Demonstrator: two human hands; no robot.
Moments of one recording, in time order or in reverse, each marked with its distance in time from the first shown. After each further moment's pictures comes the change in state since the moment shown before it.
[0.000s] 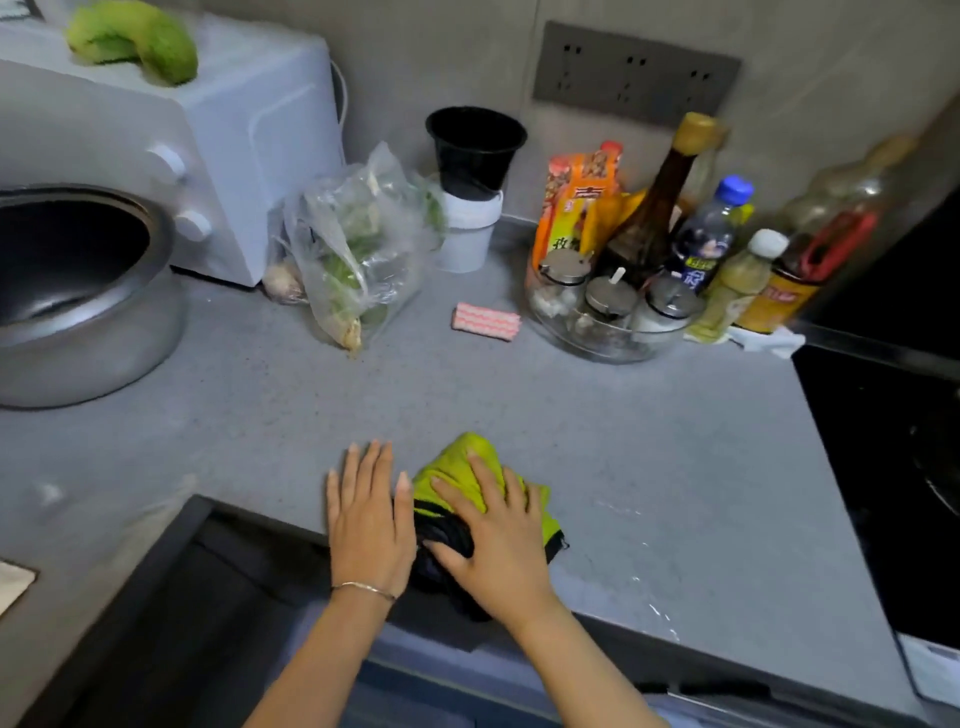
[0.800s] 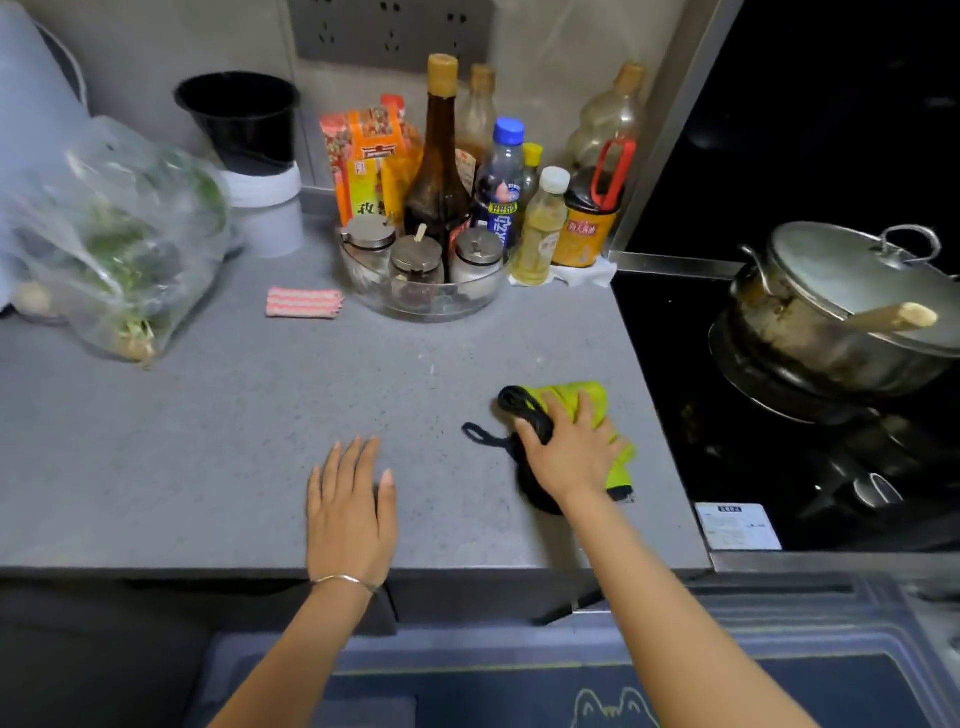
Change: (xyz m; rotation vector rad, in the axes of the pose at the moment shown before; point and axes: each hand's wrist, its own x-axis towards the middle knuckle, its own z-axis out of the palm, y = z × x) left_hand -0.044 0.104 0.092 0.070 -0.168 0.206; right_hand -0.051 0.209 -0.080 -0.042 0.019 0.829
